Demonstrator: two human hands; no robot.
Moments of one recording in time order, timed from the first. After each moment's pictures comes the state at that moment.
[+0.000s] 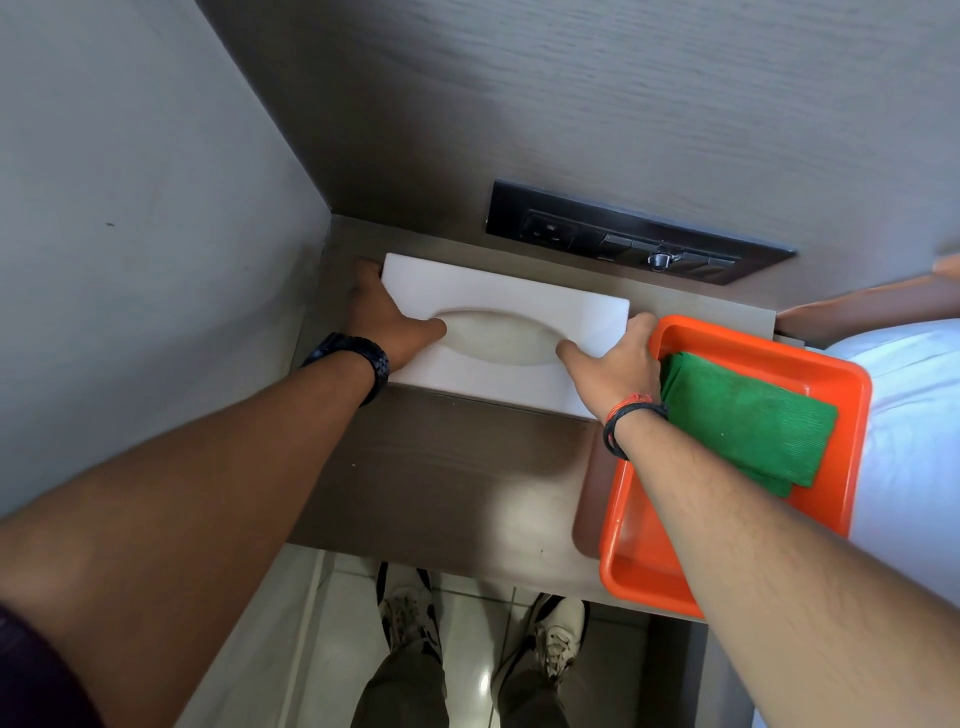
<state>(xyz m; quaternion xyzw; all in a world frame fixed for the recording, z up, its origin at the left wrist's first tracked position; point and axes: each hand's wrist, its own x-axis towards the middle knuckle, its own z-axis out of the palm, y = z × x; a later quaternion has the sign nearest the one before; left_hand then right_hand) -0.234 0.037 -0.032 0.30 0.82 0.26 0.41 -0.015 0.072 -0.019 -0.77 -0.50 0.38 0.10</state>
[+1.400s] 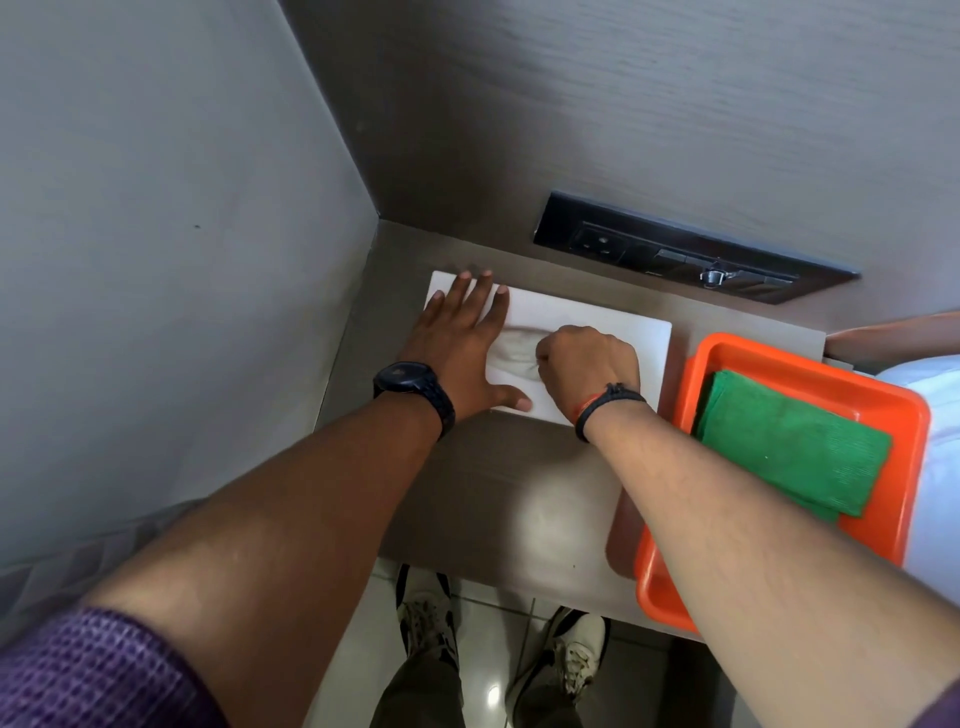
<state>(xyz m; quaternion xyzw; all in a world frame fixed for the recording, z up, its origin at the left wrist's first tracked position) -0.223 0.022 -0.045 0.69 0.69 -0.05 0.22 -0.079 0.076 -0.034 -0.50 -0.84 0.12 -0.20</state>
